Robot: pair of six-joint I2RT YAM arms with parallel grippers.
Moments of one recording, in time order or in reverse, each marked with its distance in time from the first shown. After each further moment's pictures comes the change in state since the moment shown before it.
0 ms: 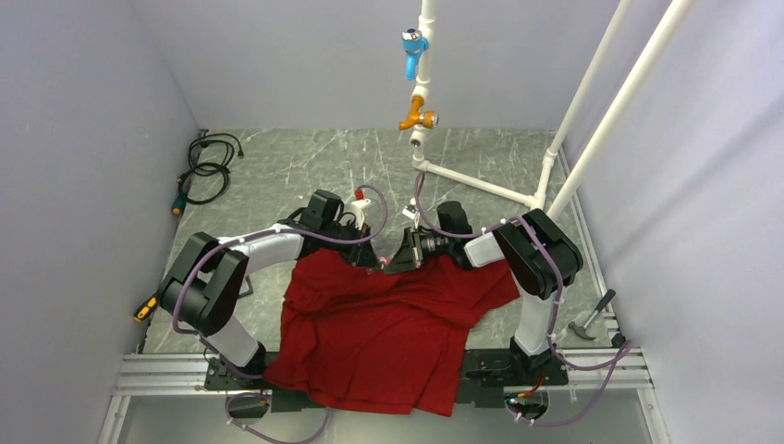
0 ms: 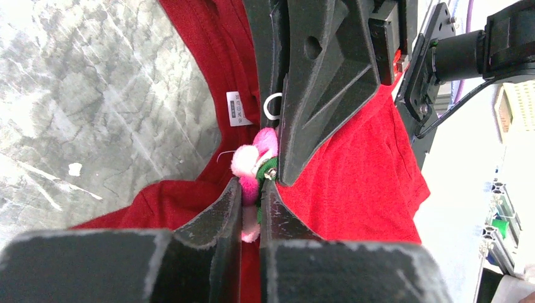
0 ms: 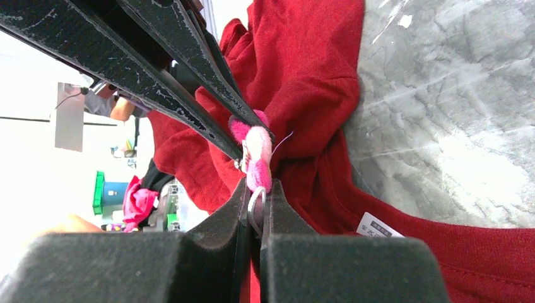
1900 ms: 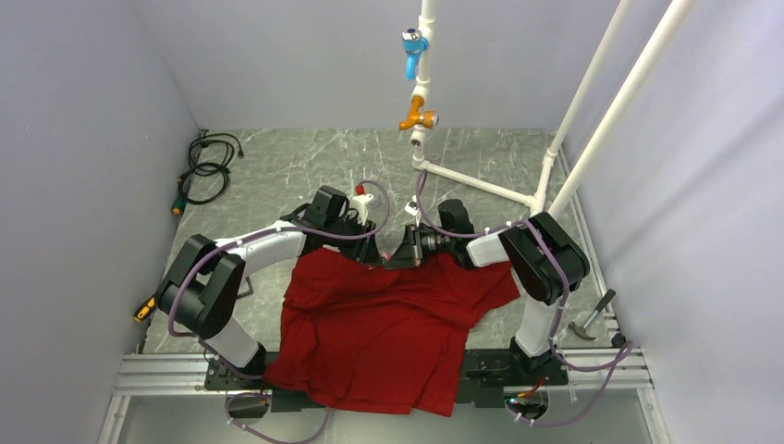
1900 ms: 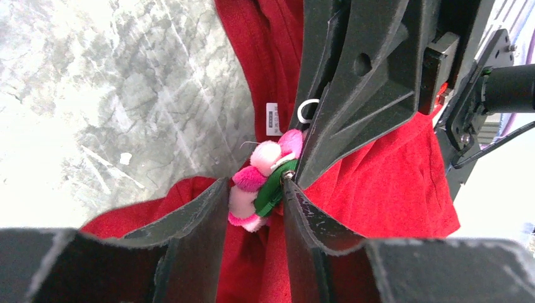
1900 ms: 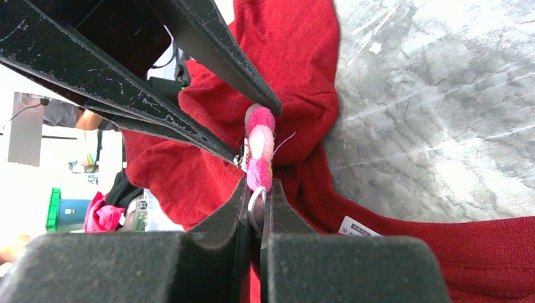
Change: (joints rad) left arm -0.023 -0.016 0.056 -0.077 -0.191 -0.032; right arm 0.002 -0.051 -0.002 -0.058 0.086 -0.095
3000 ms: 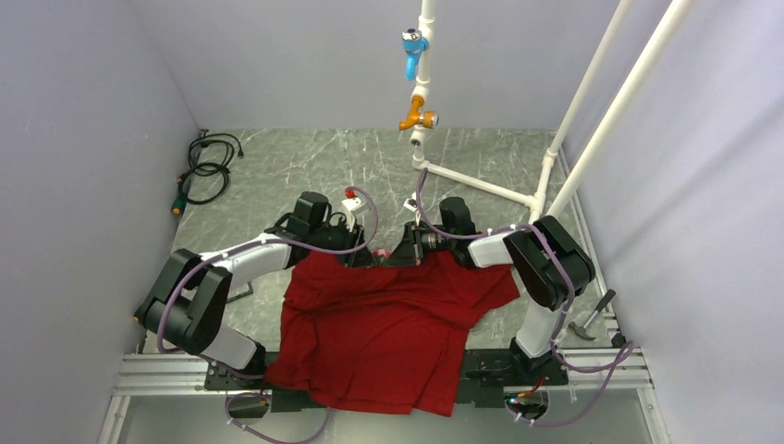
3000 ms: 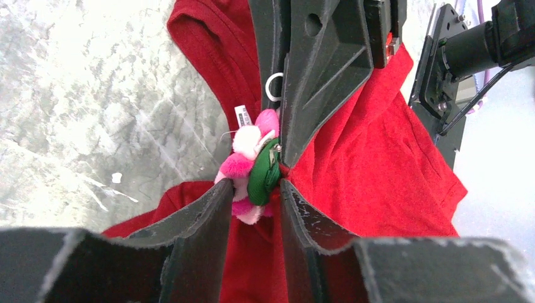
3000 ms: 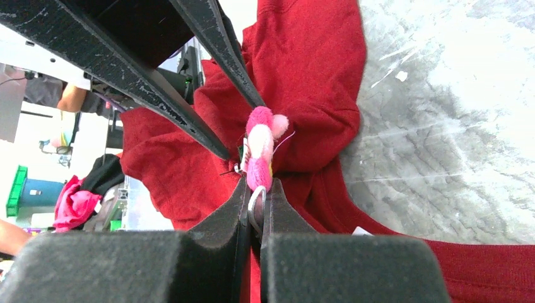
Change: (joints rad) left arm 0.059 -0.114 -0.156 0.189 0.194 0.127; right arm 0.005 -0.045 -0.003 0.024 -0.018 -0.066
